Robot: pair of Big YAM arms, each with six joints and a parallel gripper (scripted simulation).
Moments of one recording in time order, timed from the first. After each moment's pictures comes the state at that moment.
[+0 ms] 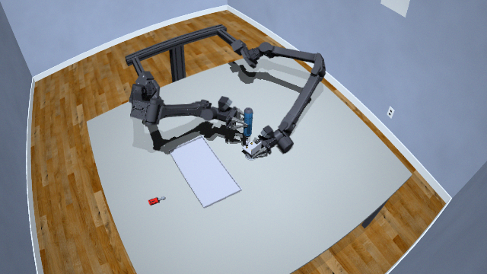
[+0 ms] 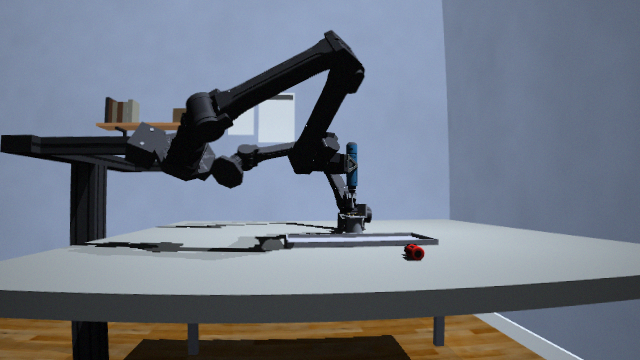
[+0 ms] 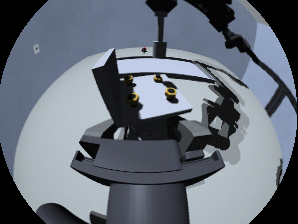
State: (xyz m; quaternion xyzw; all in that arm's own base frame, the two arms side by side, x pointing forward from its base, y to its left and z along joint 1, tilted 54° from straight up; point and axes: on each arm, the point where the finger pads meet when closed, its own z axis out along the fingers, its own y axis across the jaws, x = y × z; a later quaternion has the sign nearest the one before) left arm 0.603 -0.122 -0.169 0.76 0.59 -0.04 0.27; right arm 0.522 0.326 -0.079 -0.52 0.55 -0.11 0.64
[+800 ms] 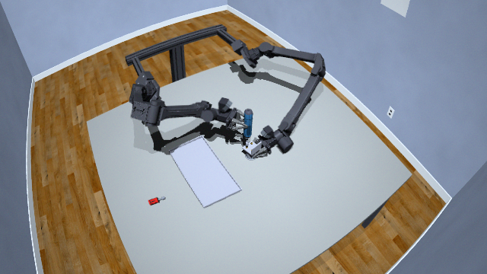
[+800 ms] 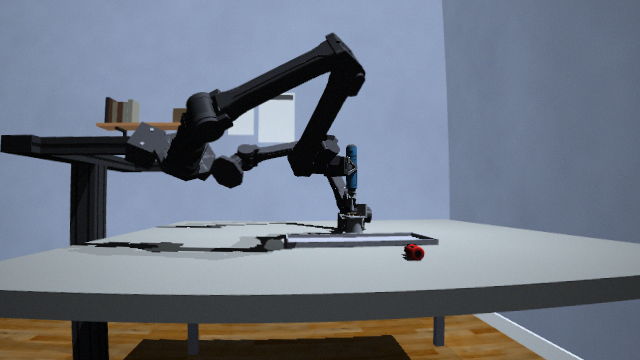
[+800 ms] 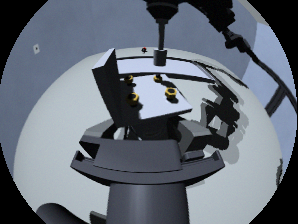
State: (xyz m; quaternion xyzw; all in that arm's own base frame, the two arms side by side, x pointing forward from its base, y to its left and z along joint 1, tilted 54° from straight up) left arm 0.603 -0.122 -0.169 0.76 0.59 -0.04 0.27; right arm 0.524 0.320 -0.085 -0.52 0.55 -0.11 0.64
